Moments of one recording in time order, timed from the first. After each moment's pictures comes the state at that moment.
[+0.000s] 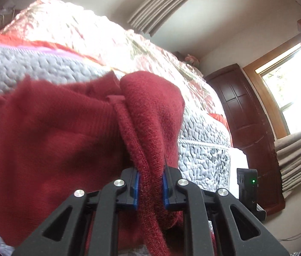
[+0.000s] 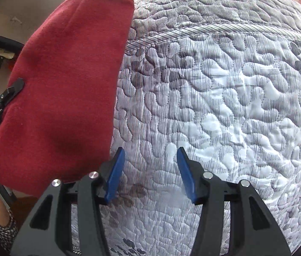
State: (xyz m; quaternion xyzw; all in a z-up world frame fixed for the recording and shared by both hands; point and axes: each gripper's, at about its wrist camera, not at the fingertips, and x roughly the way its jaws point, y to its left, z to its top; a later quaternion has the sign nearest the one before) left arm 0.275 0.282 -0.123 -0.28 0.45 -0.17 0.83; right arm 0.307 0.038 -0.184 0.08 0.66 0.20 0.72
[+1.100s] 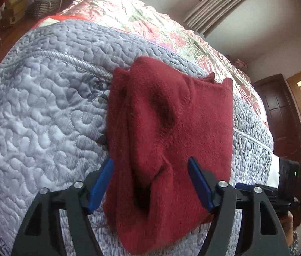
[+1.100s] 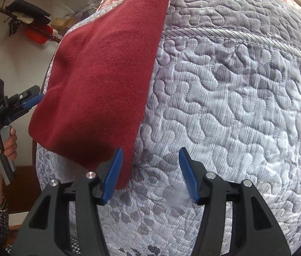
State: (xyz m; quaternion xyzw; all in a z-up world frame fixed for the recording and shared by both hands) left arm 0.201 0.415 -0.159 -0.26 0.52 -0.03 0.81; right arm 0.288 0.197 -0.184 0.01 0.67 0.28 0.69
